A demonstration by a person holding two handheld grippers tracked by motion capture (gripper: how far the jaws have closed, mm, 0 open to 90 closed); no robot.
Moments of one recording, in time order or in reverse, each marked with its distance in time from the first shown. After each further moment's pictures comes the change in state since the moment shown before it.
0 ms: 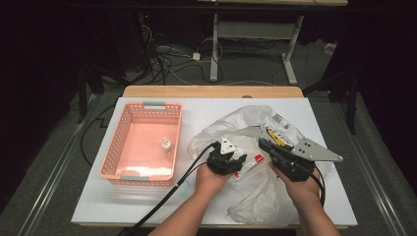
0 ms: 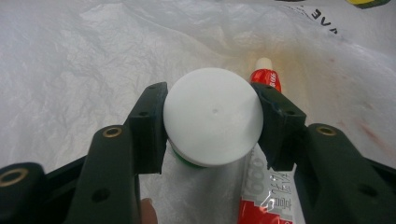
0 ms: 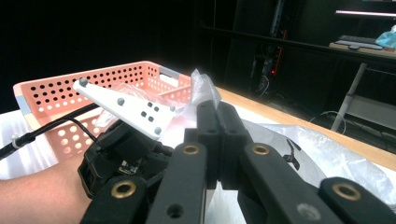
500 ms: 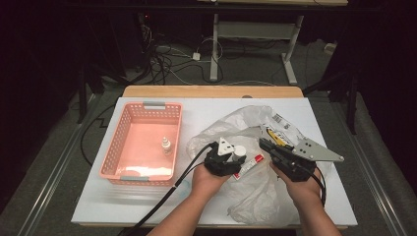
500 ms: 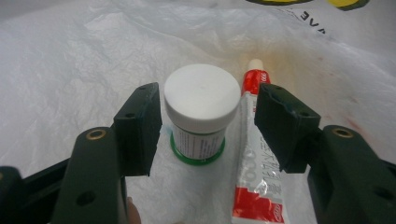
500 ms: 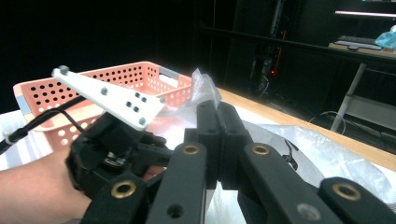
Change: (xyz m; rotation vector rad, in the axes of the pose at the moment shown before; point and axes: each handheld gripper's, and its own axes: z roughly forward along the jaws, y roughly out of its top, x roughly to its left) left arm -0.001 0.000 -0.019 0.003 -0.015 0.044; right arm -0.001 0.000 -0.002 0.001 -0.001 0.000
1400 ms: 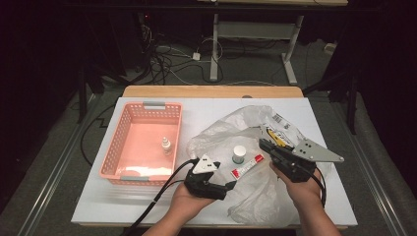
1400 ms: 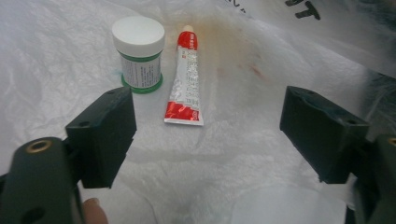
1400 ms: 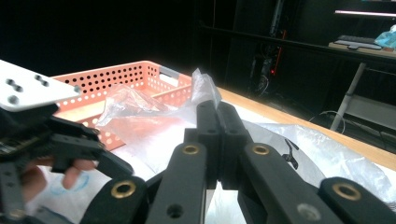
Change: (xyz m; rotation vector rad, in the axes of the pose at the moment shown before) left arm -0.012 -0.030 -0.077 0.015 -0.173 -0.009; right arm 0.001 0.000 -0.001 0.000 -0.001 0.000
